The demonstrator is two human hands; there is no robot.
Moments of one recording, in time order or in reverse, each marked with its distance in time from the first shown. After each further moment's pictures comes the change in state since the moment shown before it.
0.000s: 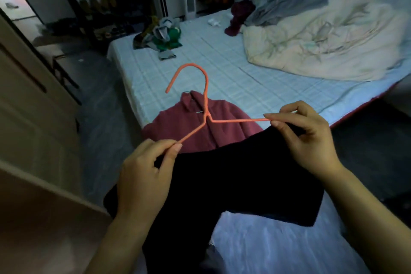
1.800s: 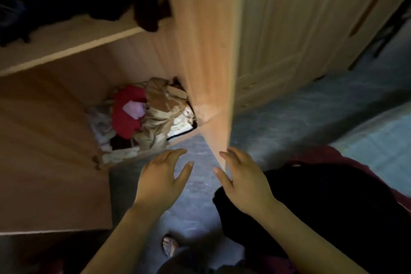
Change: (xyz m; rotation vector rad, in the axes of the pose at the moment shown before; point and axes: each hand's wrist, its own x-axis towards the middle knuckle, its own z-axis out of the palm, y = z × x) left_hand -0.099 -0.008 0.052 0.645 0.475 -1.407; right_hand 0.015 -0.036 0.286 0.381 -1.378 -0.917
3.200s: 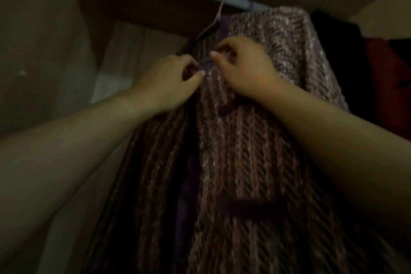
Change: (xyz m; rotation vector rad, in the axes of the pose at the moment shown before) left_hand 0.522 -0.270 -0.844 0.282 1.250 0.488; right_hand 0.751 -0.740 -0.330 -0.199 1.089 -0.993
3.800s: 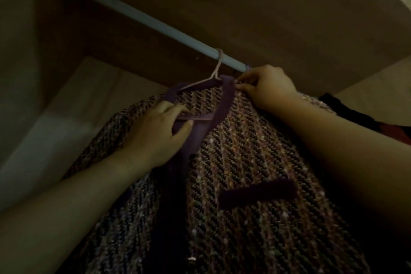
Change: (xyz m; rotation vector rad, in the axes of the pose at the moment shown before) left_hand 0.093 -0.076 0.085 -0.154 0.233 0.029; right_hand 0.131 0.078 0.000 -0.298 -0.060 0.153
